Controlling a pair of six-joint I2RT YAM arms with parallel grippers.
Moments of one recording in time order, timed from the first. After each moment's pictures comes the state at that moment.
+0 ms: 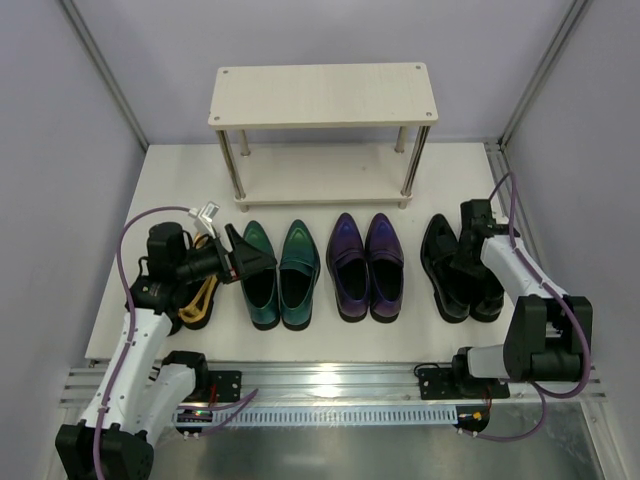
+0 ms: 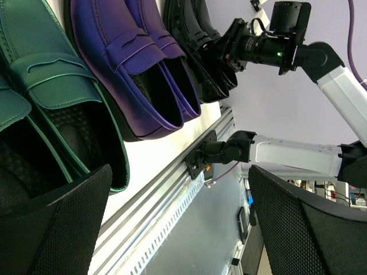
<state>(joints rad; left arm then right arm) -0.10 0.79 0.68 -0.36 0.88 -0.73 -0.02 1.35 0.86 -0.70 0.28 0.49</state>
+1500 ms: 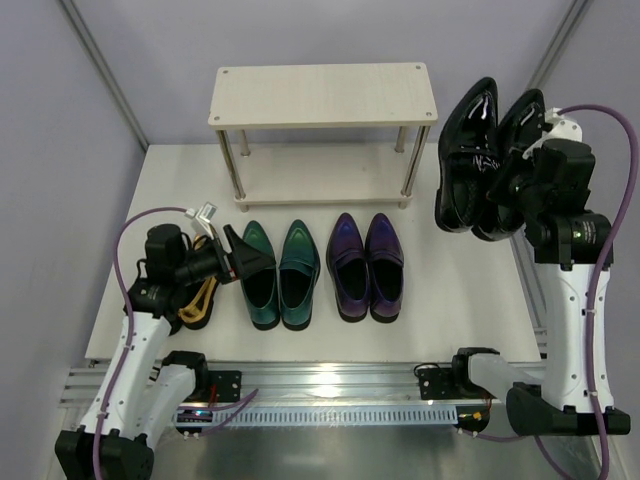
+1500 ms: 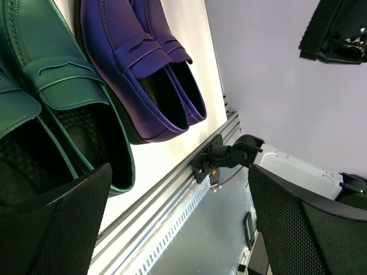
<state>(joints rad) -0.10 0.77 0.68 -0.38 0.84 -0.71 -0.02 1.07 1.56 -0.93 0.07 0.31</state>
